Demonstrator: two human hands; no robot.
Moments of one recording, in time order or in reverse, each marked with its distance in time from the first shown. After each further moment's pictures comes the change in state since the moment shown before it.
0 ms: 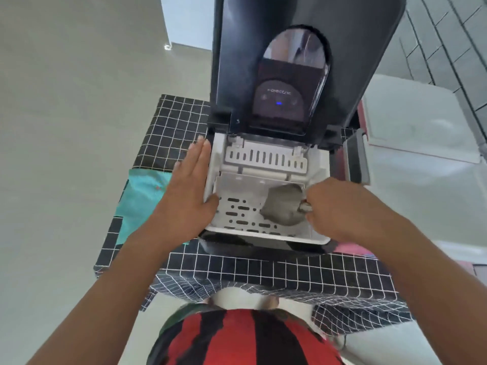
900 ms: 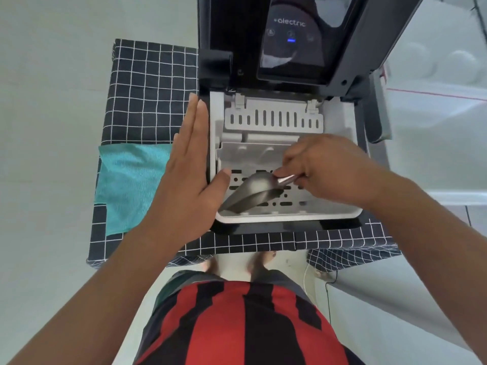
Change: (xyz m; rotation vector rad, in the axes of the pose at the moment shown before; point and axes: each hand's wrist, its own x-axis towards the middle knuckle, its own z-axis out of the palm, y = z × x) left_hand 0.009 -0.021 0.009 -0.275 0.008 0.167; right_hand 0.050 -0.020 0.019 0.109 0.158 -0.304
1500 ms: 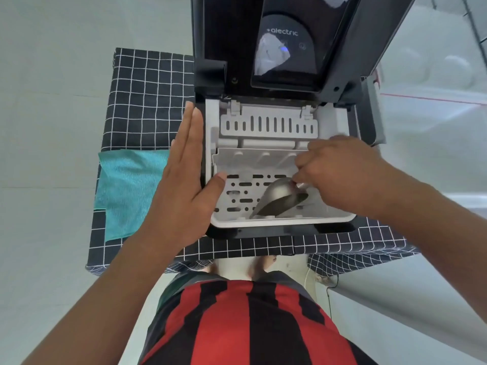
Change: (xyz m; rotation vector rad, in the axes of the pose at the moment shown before) left_hand -0.001 -0.002 0.002 -0.030 0.040 0.003; right_hand -0.019 0.003 -0.014 -0.323 -0.099 -0.065
